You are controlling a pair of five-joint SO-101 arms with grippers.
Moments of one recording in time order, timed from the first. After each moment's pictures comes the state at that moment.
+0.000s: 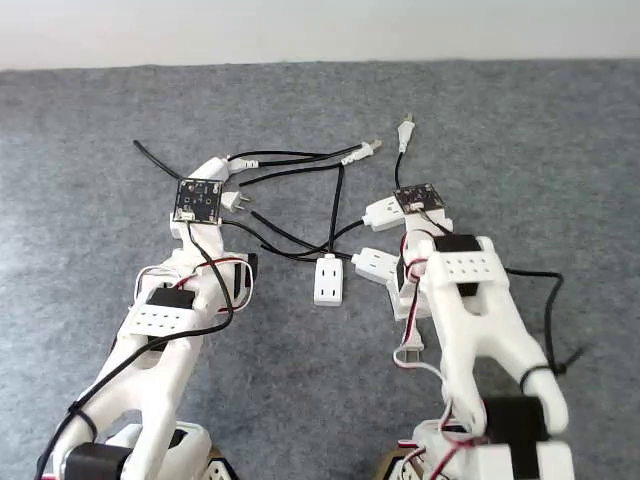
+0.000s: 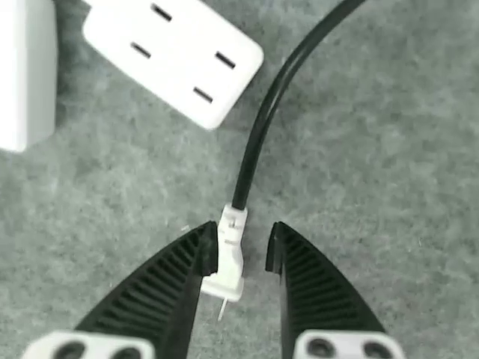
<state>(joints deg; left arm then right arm) 2.5 -23.2 63.7 25.6 6.8 -5.6 -7.3 38.6 63.5 7.3</state>
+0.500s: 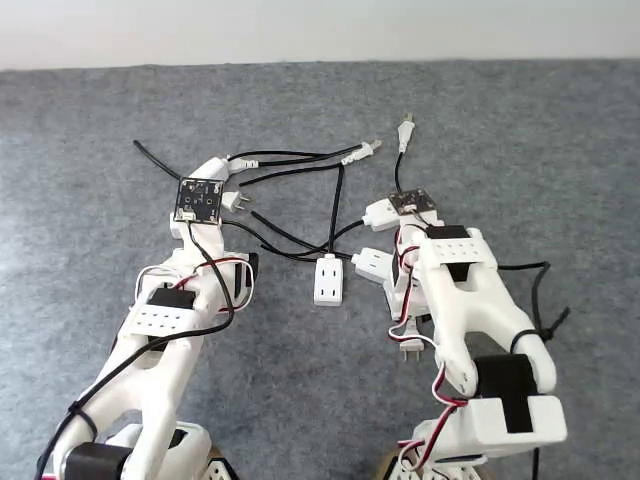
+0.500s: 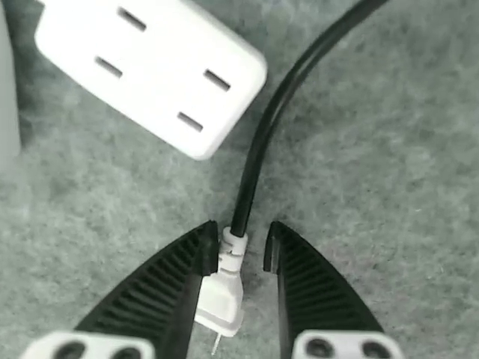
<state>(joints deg) 2.4 -23.2 63.7 25.5 6.8 -5.6 1.1 35.6 62.3 7.3</state>
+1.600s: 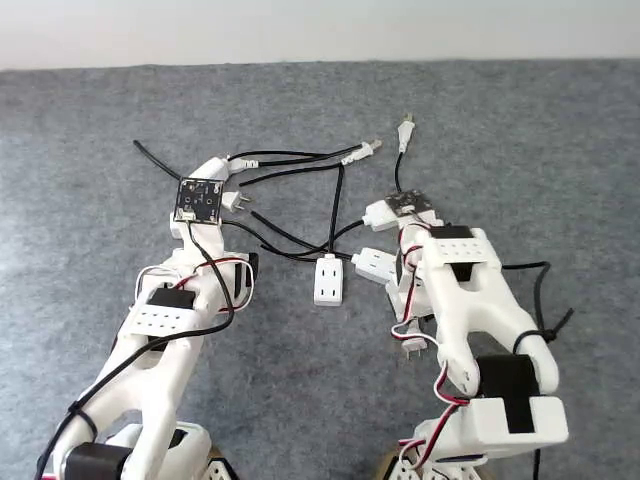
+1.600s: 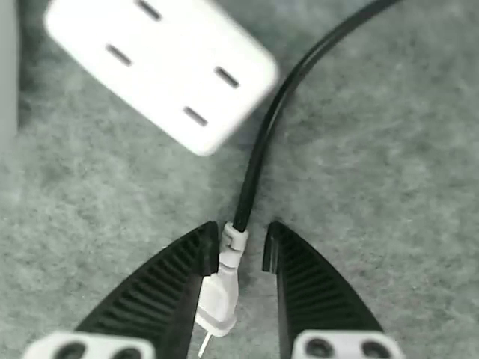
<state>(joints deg) 2.4 -23.2 63.7 25.5 6.8 -4.4 1.1 35.6 62.4 13.1</state>
